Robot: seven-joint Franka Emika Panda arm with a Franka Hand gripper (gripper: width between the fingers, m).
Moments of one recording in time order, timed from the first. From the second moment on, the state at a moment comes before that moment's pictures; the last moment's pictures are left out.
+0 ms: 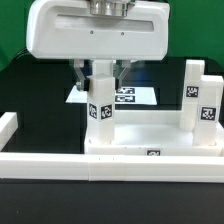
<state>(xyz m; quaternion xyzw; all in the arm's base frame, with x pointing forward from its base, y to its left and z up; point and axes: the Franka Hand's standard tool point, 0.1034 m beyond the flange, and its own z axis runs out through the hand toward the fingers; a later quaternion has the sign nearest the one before) 0.610 -0.050 0.110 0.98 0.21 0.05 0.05</state>
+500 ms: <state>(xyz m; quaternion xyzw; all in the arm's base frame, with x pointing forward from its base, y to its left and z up) 0.607 -0.053 0.109 1.00 0.06 0.05 0.03</state>
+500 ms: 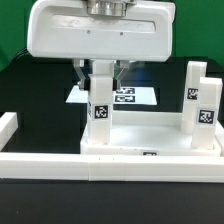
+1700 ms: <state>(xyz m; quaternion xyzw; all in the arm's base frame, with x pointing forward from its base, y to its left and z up) 0.606 -0.056 0.115 0.94 -0.32 0.07 0.01</state>
